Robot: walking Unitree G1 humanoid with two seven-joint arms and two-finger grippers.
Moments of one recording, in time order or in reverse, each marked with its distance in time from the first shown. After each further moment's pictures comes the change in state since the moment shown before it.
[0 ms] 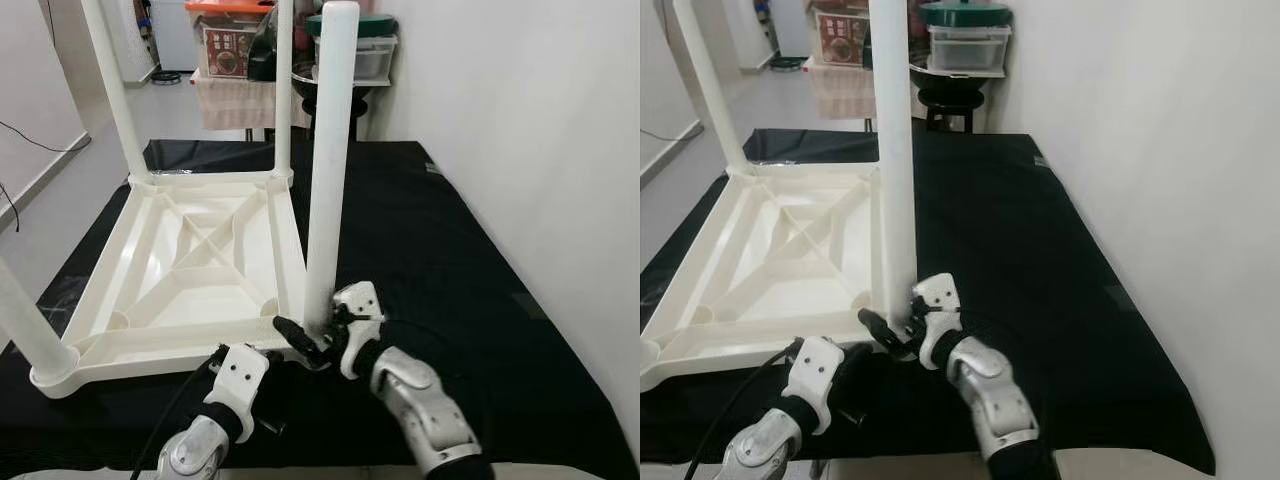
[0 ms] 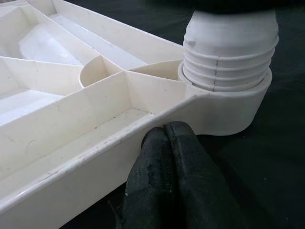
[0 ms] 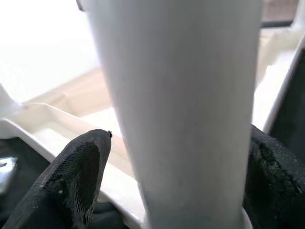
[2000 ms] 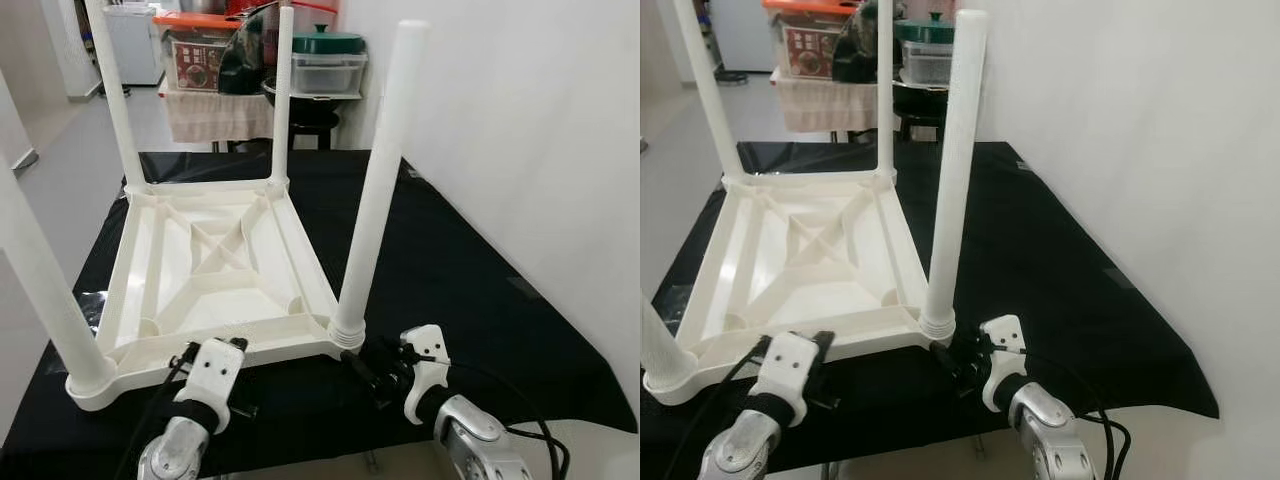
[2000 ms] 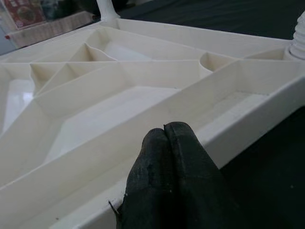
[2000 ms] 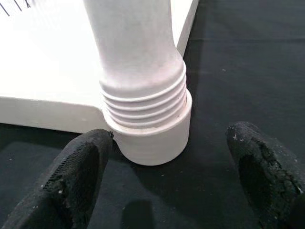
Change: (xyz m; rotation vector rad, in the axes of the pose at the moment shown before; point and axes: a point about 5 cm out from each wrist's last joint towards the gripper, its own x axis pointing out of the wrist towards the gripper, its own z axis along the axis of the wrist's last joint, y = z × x) left arm -0.007 0.016 0.006 0.084 -0.036 0.176; right arm -0.081 -0.043 -0.041 0.040 0.155 -0.351
